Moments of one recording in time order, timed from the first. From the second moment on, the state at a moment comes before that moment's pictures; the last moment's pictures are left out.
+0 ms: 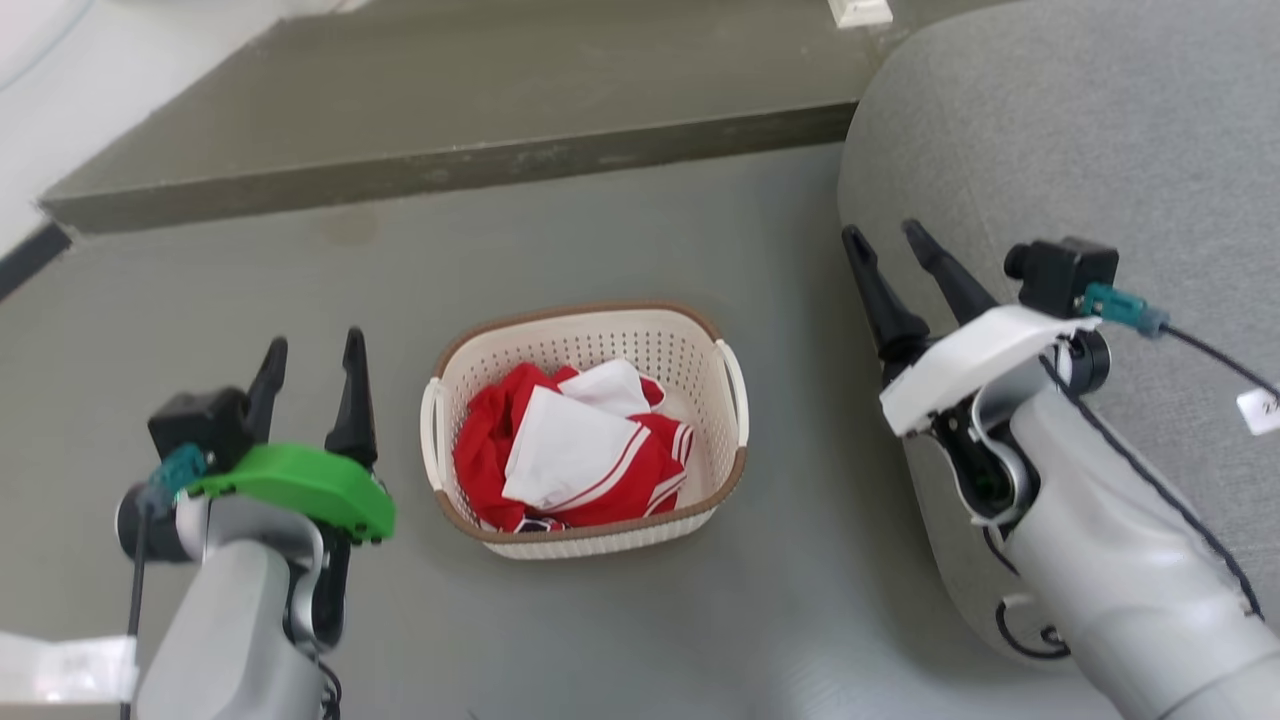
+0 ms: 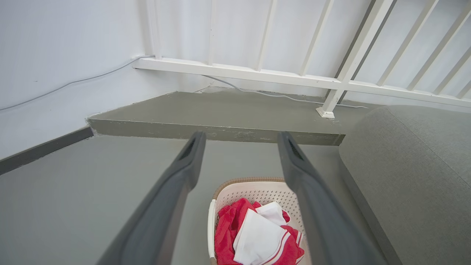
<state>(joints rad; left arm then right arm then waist) -0.38 0.09 -0.22 0.50 -0.46 -0.02 -0.25 -0.56 -0.18 0.55 0.60 0.71 0.08 -0.25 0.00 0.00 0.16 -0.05</state>
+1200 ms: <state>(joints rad) -0.10 0.05 -0.11 0.22 -0.35 0.00 -0.25 -0.23 -0.15 0.38 0.34 0.49 0.01 -0.25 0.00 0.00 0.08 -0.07</state>
